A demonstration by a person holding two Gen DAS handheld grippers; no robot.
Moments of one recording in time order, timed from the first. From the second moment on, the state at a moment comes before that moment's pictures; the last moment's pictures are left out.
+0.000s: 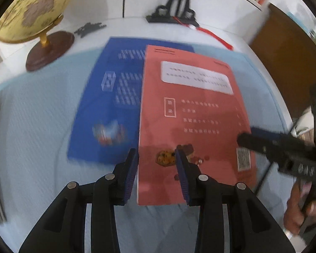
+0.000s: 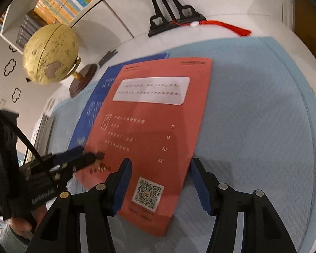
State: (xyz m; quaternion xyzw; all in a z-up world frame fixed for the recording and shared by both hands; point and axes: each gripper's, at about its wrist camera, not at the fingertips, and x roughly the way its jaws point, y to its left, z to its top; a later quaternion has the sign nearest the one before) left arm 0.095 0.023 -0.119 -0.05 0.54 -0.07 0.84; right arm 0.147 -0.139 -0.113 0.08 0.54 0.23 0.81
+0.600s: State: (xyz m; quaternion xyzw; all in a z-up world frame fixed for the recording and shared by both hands) left arm 0.028 -0.003 -0.128 -0.10 0.55 -0.06 0.83; right arm 0.095 -0.196 -0.123 0.20 0.56 0.25 0.76
